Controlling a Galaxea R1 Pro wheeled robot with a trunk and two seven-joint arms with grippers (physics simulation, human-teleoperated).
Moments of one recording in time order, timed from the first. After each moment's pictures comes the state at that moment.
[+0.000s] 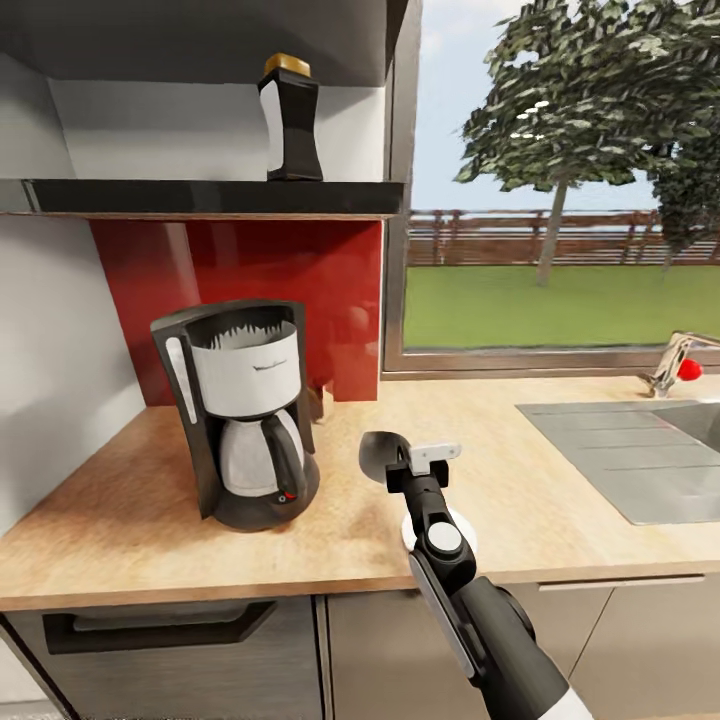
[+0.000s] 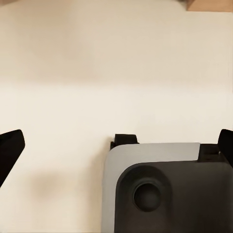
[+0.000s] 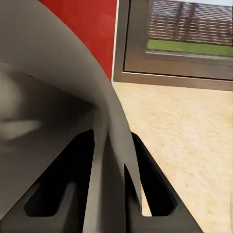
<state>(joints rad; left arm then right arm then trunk) 0.00 0.14 0.13 -0.19 0.00 -0.27 -0.21 -0.45 0.12 0.41 -1.38 0.00 0.30 -0.37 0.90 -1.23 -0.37</state>
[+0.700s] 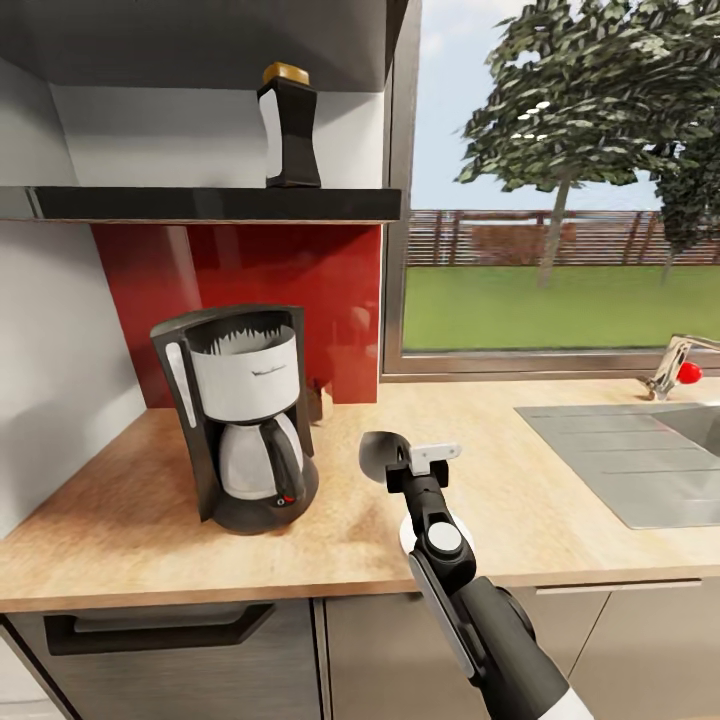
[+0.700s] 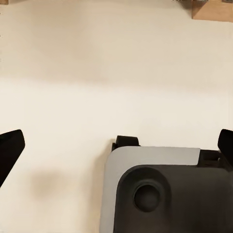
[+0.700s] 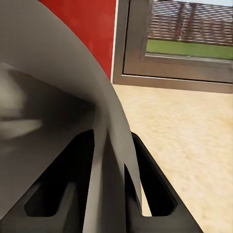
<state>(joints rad) 0.00 0.14 0.19 -0.19 0.00 -0.27 -0.21 -0.45 0.12 0.41 -1.38 0.00 0.30 -0.37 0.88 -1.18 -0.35</state>
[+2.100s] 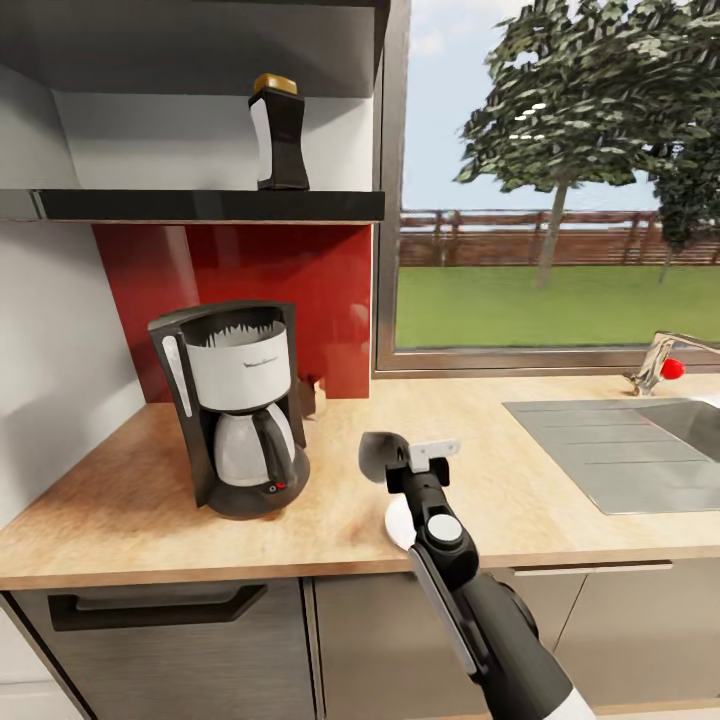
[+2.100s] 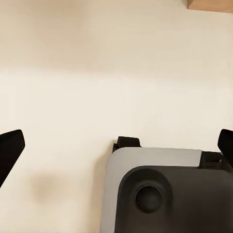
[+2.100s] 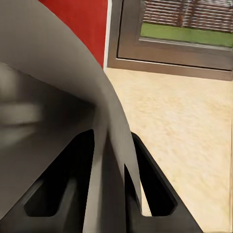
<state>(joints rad) 0.00 0.14 0.20 -0.19 0.00 -0.27 -0.21 -0.46 0.12 0.41 -1.44 0.00 0.45 -0.36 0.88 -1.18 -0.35</state>
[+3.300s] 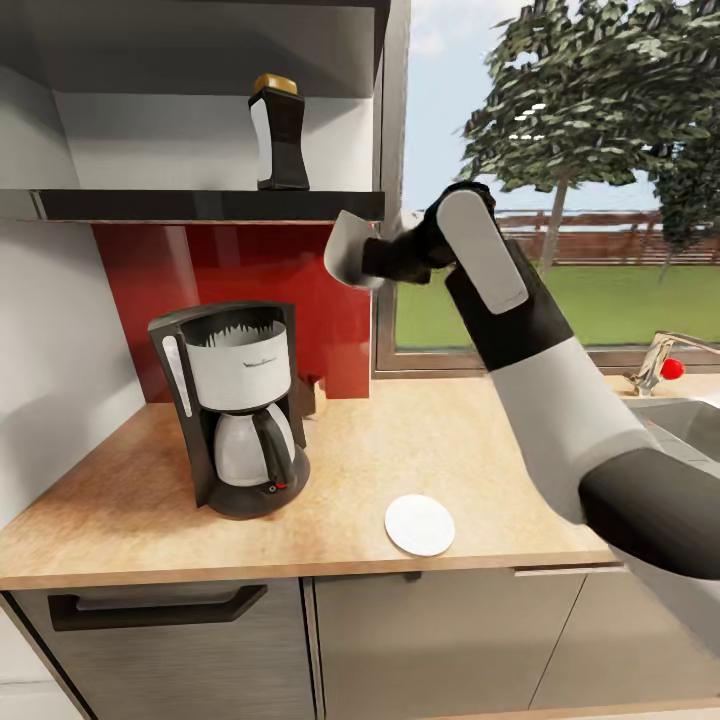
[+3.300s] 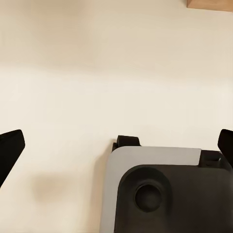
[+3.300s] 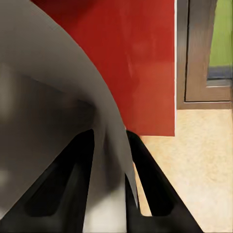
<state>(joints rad) 0.00 0.14 0.20 -0.19 0.00 -0.27 -0.21 -1.51 0.13 0.41 -1.11 -1.25 1.00 -0.90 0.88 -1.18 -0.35</state>
